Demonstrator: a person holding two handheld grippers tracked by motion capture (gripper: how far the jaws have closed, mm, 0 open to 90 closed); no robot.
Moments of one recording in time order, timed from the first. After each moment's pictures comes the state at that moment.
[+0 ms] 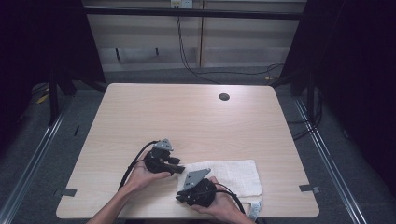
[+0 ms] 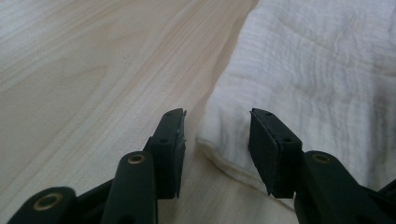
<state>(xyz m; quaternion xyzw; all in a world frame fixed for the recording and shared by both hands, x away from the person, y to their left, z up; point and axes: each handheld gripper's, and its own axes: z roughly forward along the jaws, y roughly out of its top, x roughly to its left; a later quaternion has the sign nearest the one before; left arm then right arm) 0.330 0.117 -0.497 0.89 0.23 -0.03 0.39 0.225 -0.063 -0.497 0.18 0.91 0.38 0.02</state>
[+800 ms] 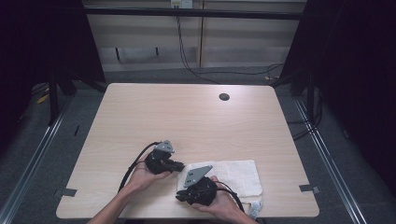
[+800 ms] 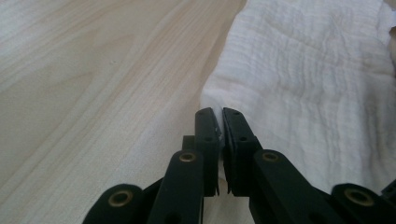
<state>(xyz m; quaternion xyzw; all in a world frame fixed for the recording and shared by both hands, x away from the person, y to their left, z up) 0.327 0.118 -0.493 0.89 0.22 -0.03 0.40 0.227 -0.066 -0.489 0.19 0.90 0.40 0.00</state>
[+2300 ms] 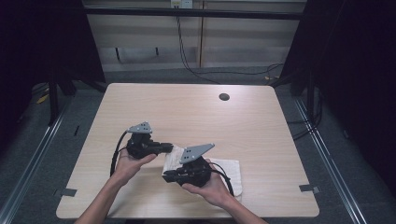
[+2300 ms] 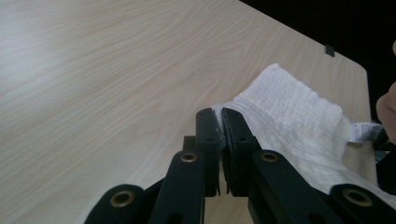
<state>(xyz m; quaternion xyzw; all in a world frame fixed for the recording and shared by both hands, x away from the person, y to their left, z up) 0.348 0.166 -0.443 0.83 0.26 -0.01 0.49 0.256 -0.049 -0.433 0.20 0.84 0.49 -0.02</state>
